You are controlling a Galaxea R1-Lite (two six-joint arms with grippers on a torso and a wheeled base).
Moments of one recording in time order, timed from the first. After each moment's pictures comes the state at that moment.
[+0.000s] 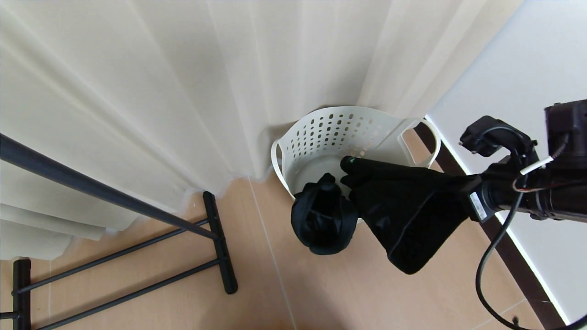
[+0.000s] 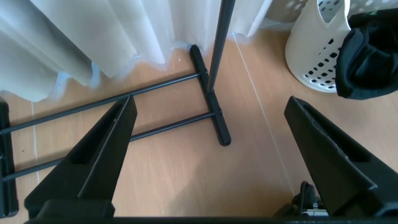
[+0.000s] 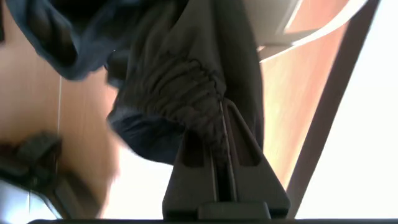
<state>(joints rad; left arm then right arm) 0.00 0.01 -0.02 0.05 0.05 -0.03 0.27 1.47 -0.92 -0.03 -0.08 -0.33</state>
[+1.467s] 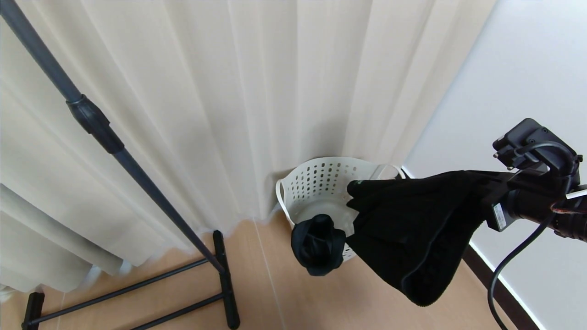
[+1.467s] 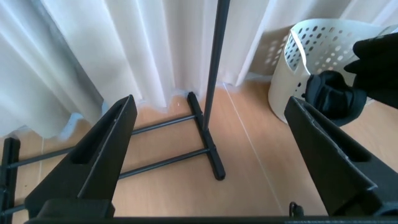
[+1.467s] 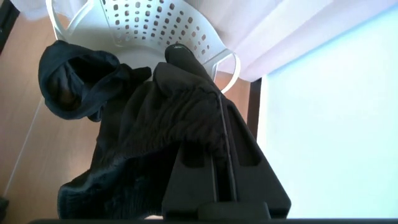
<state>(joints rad) 0.00 0.01 -0.02 0.05 0.05 -0.04 0.28 1.36 -0.70 -0.35 -0.07 -0.44</state>
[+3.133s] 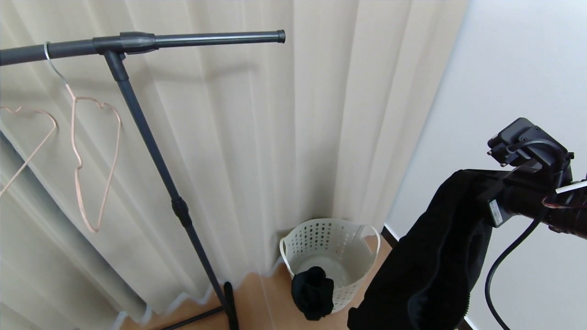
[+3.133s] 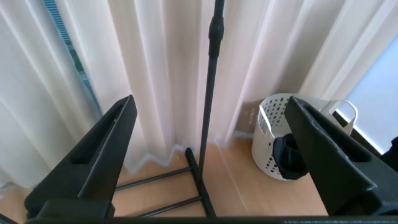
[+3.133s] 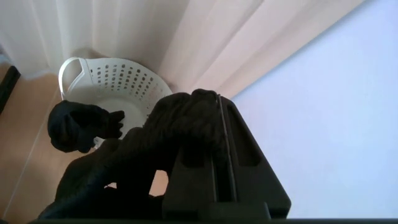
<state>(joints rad) 0.00 0.01 -0.02 0.05 0.05 -0.04 0.25 1.39 -0.72 -0.35 -0.07 -0.44</state>
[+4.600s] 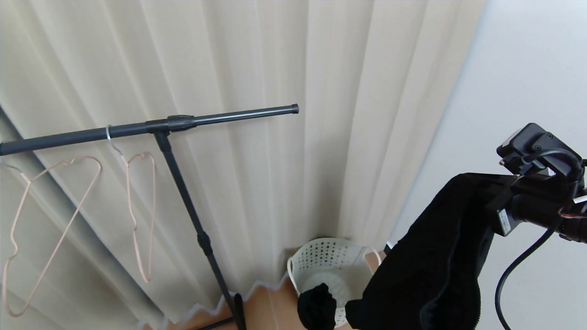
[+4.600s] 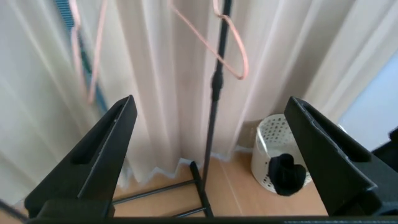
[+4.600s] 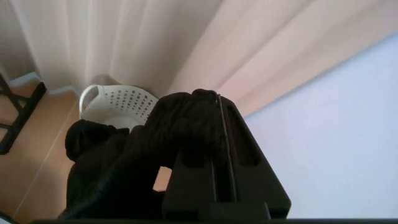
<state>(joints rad) 0.00 0.01 -0.02 0.05 0.05 -0.03 0.25 1.35 -0.68 -0.36 0.02 -0.48</state>
